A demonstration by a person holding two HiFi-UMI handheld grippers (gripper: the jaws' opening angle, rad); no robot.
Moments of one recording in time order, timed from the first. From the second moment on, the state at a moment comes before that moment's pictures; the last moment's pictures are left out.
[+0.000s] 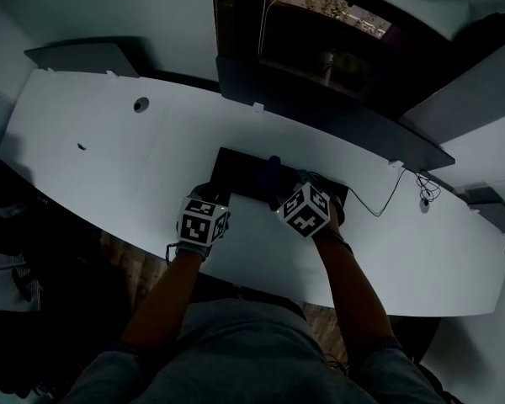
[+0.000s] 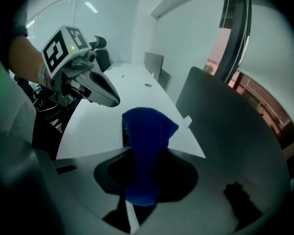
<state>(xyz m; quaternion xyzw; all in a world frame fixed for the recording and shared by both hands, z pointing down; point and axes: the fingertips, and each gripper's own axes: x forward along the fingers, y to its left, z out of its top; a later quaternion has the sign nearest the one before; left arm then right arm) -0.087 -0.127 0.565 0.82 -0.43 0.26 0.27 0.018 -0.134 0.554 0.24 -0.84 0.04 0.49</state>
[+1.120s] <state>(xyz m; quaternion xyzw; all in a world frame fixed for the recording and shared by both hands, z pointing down) -0.180 -0.162 0.651 0.82 -0.35 0.32 0.32 -0.135 -0.174 0.664 0.30 -0.81 0.19 0.46</state>
